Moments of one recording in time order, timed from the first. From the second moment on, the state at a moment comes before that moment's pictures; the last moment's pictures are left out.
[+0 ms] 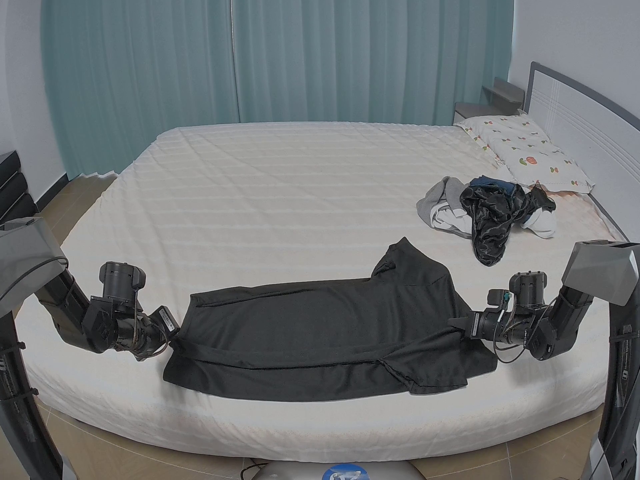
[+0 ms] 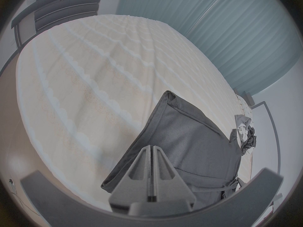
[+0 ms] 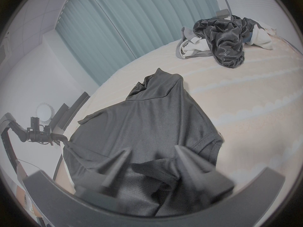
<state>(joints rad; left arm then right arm) -0.01 2.11 -0.73 -0.52 -0.09 -0.70 0.04 2.41 -0.79 -1.04 0.47 0.24</state>
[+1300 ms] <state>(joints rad) -0.01 2.11 -0.73 -0.52 -0.12 -0.71 -0.03 2.48 -0.72 -1.13 0.76 0.10</state>
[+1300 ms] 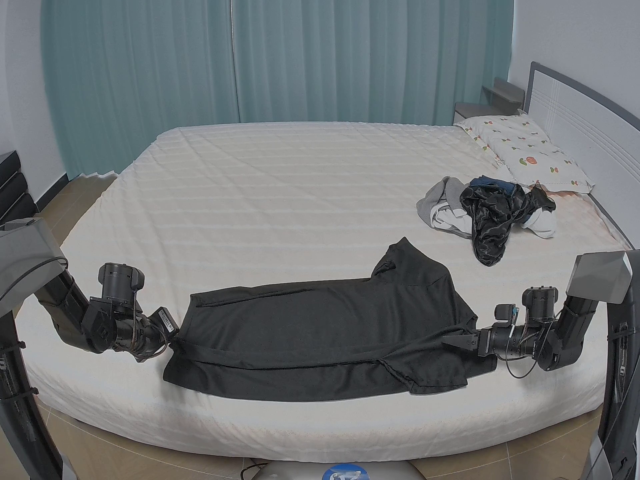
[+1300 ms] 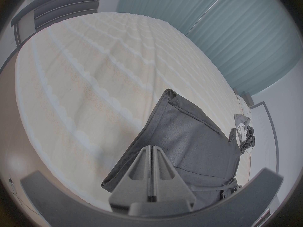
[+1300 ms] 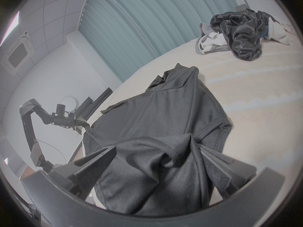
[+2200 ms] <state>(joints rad) 0.01 2.07 -0.69 -0.52 -0.12 -0.70 -0.06 2.40 -0.55 -1.30 0.76 0.13</state>
